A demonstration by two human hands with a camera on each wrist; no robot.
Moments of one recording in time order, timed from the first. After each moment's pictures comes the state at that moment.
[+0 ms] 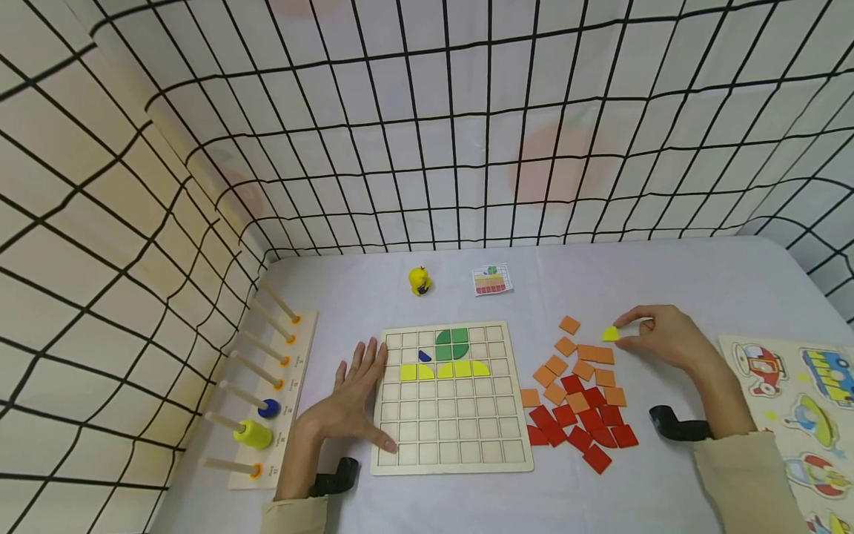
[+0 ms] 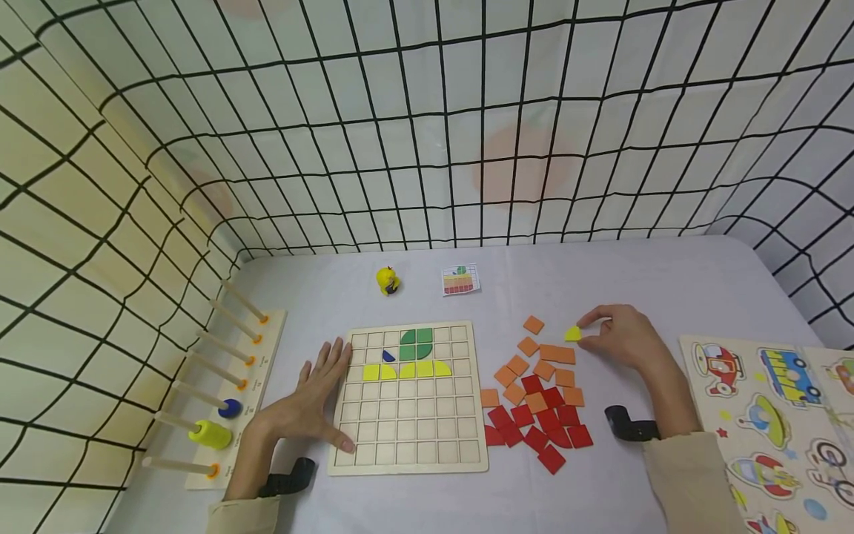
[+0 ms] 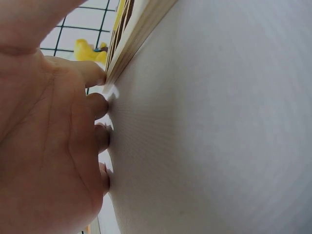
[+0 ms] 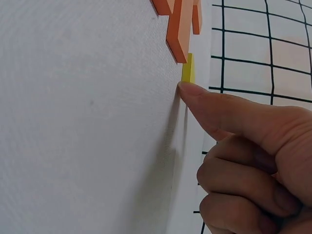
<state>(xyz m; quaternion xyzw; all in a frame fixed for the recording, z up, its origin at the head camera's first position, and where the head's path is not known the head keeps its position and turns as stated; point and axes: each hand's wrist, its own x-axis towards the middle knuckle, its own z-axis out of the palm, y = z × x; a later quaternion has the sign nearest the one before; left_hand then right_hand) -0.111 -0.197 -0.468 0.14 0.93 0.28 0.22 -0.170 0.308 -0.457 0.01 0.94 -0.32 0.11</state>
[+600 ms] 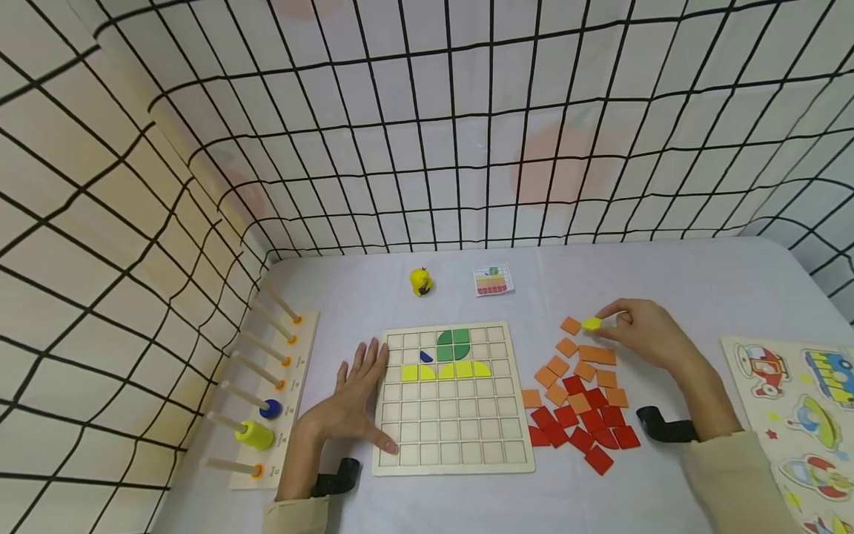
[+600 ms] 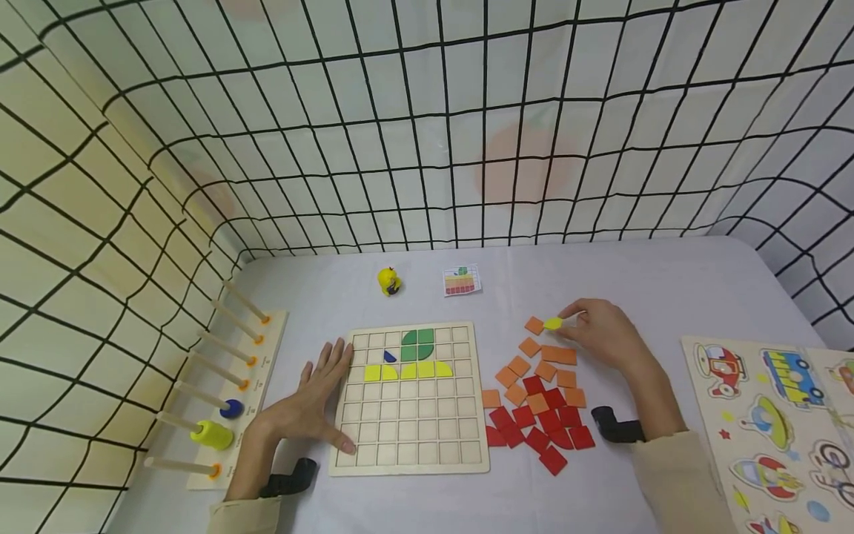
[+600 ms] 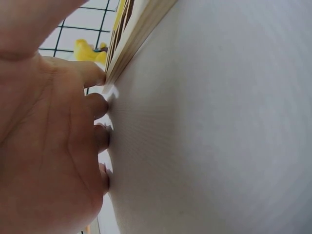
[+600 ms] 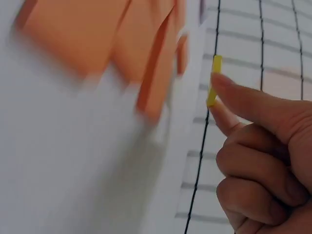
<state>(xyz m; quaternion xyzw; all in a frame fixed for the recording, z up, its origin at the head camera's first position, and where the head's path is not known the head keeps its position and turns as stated) -0.112 -0.197 -0.467 0.14 0.93 0.28 0.22 -0.171 0.272 -0.445 -0.02 0.94 -0.32 0.09</state>
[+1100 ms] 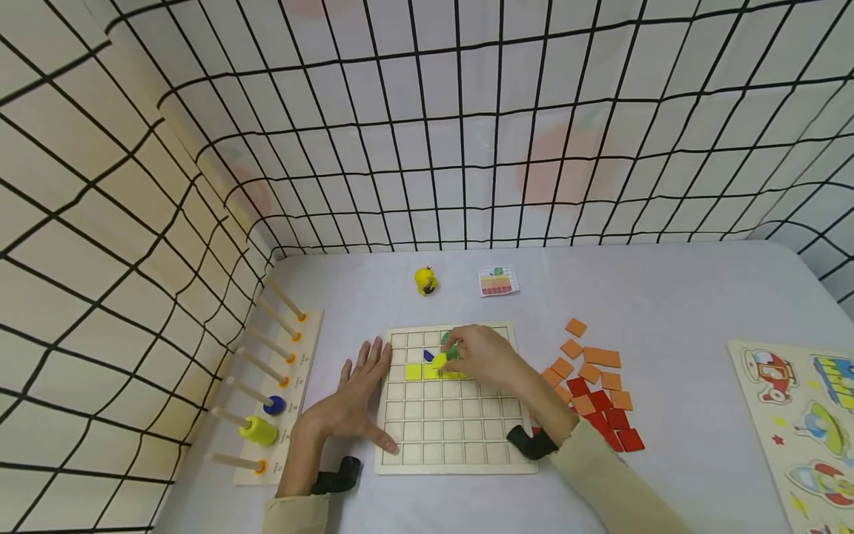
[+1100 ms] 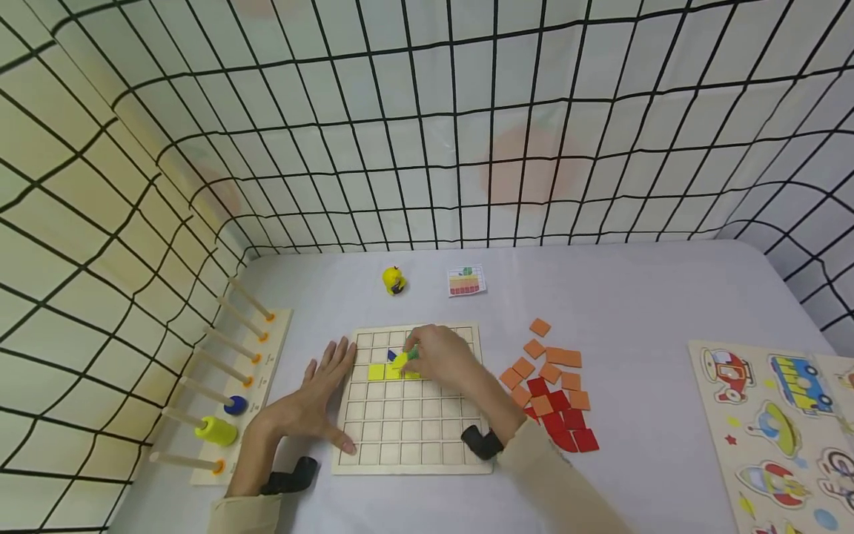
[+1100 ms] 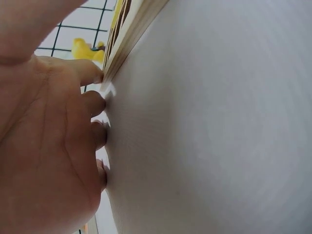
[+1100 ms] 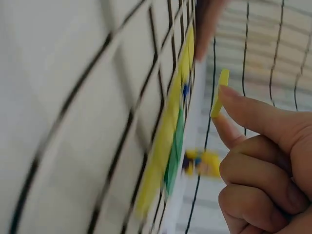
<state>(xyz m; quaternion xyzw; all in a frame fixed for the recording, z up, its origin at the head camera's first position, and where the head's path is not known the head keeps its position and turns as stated) -0.111 -0.203 -0.468 0.15 0.92 0.28 0.22 -0.159 0.067 -0.438 -0.18 0.89 -0.39 0.16</state>
